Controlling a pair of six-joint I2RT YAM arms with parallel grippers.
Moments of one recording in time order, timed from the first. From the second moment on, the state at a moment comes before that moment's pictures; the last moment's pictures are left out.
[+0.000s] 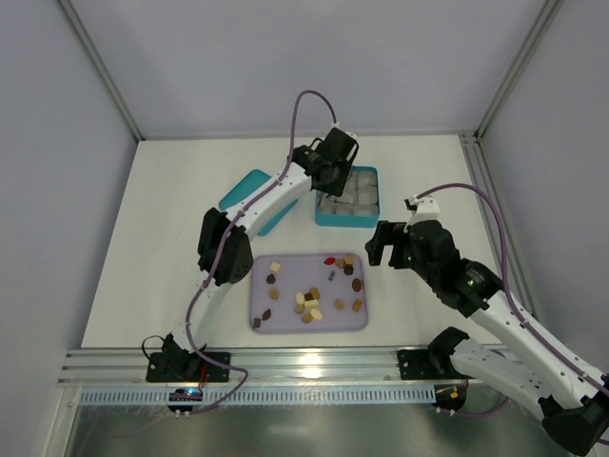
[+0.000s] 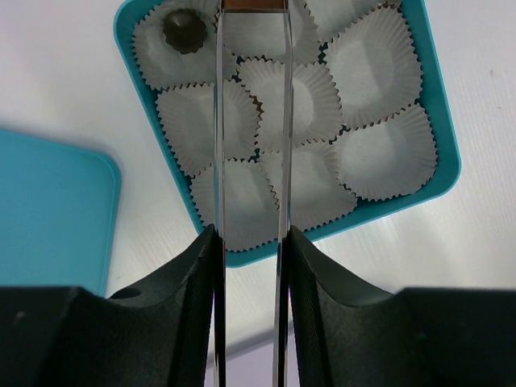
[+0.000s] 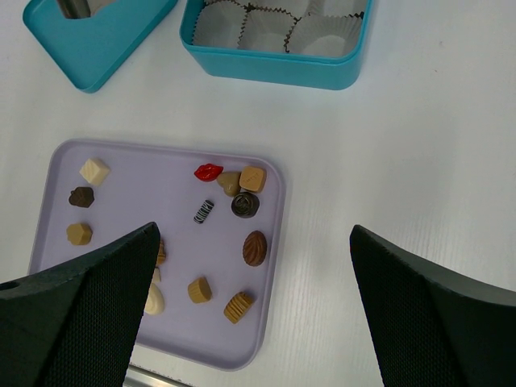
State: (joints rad) left arm -0.74 2.31 2.29 -0.87 -0.19 -0.26; right arm 0.64 0.77 0.78 -0.55 0.27 0.47
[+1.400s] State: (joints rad) left arm -0.74 2.02 2.08 -0.81 -0.11 -0.30; right arm 0.64 0.75 0.78 -0.55 0.27 0.47
